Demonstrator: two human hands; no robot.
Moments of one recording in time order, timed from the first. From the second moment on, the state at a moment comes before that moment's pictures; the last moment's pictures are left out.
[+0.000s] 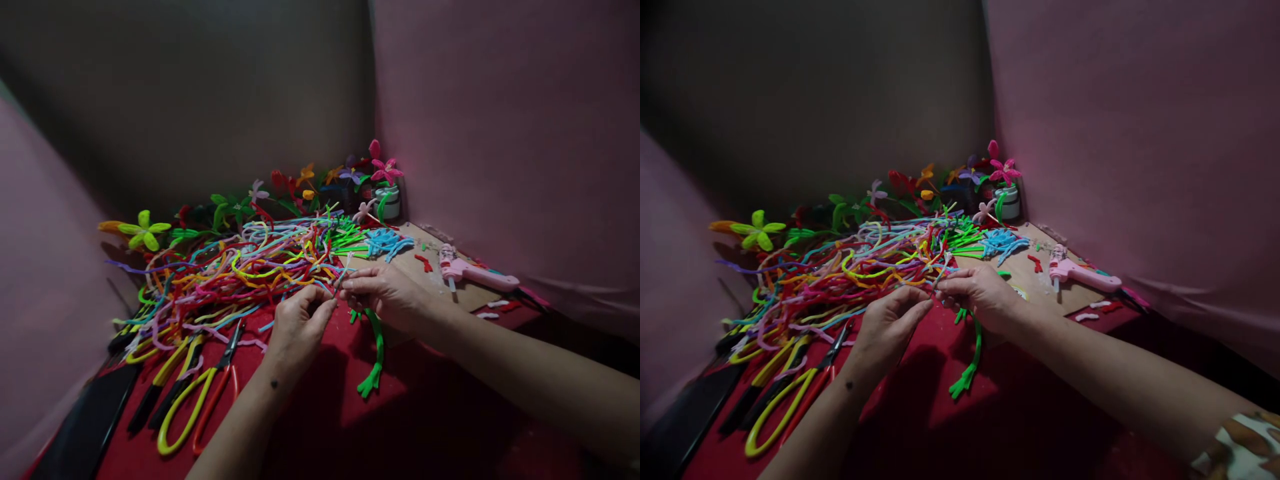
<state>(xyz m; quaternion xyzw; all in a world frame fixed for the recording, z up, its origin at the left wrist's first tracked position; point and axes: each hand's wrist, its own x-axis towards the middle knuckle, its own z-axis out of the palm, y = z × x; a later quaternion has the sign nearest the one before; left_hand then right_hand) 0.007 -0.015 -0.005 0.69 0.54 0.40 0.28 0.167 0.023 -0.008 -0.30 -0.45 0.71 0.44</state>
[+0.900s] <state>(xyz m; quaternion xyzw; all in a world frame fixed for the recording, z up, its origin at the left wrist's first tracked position) 0.005 -0.016 0.001 0.68 0.51 0.40 0.35 0.159 0.036 -0.010 -0.26 -0.42 0.78 0.40</state>
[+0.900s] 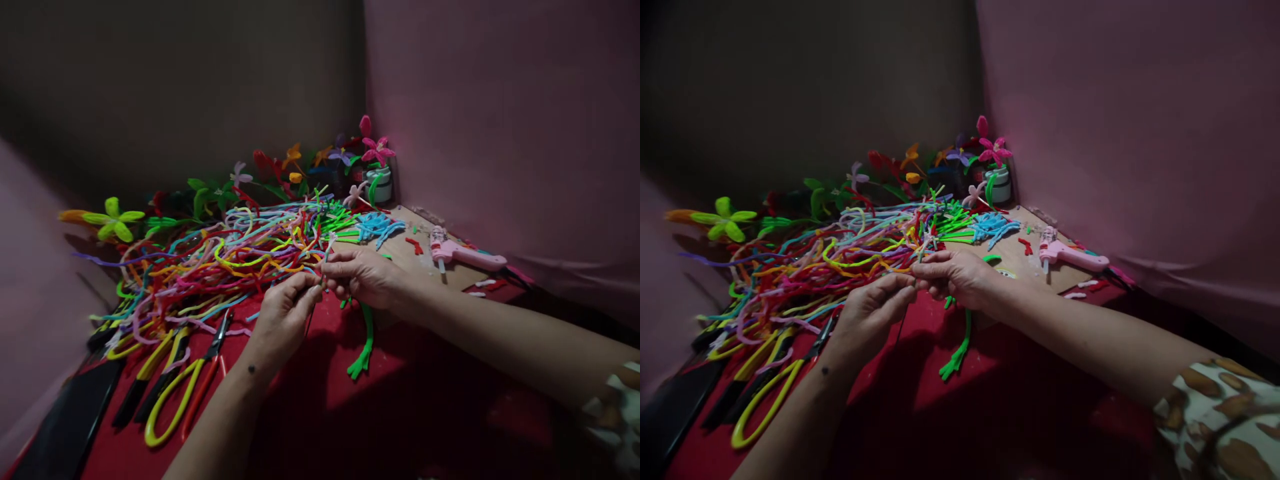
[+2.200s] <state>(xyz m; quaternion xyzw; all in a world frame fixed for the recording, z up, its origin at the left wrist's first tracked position) -0.010 -0.008 0.008 0.52 0.43 0.52 0.53 0.154 0.066 0.006 -0.15 -0.46 0.74 0.47</state>
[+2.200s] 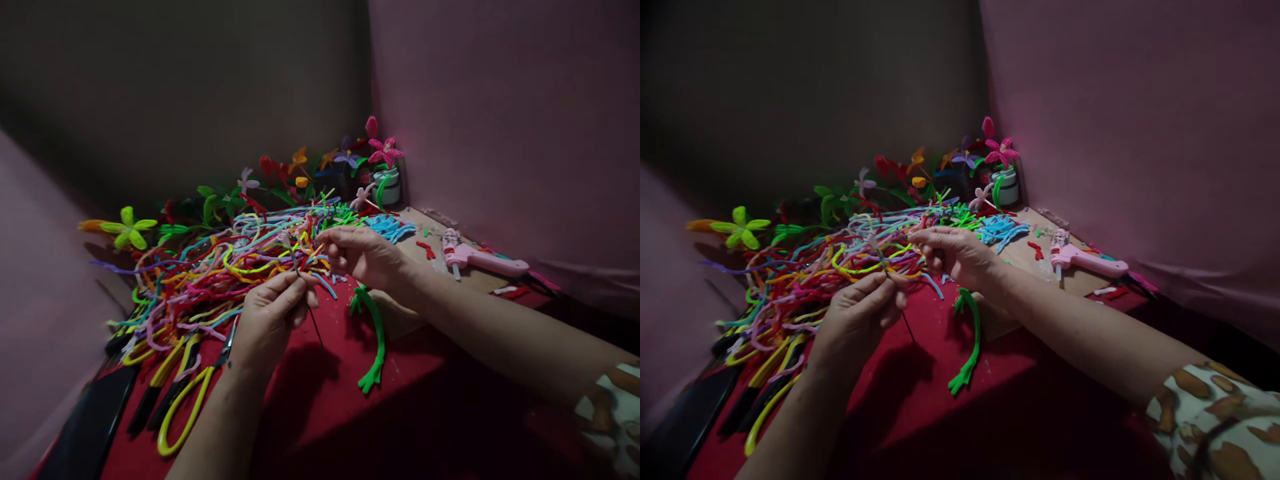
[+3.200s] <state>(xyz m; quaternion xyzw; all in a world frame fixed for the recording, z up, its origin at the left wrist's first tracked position) -0.011 0.003 -0.006 0.48 0.48 0.55 0.49 0.159 0.071 -0.013 -0.48 -0.87 0.03 0.12</state>
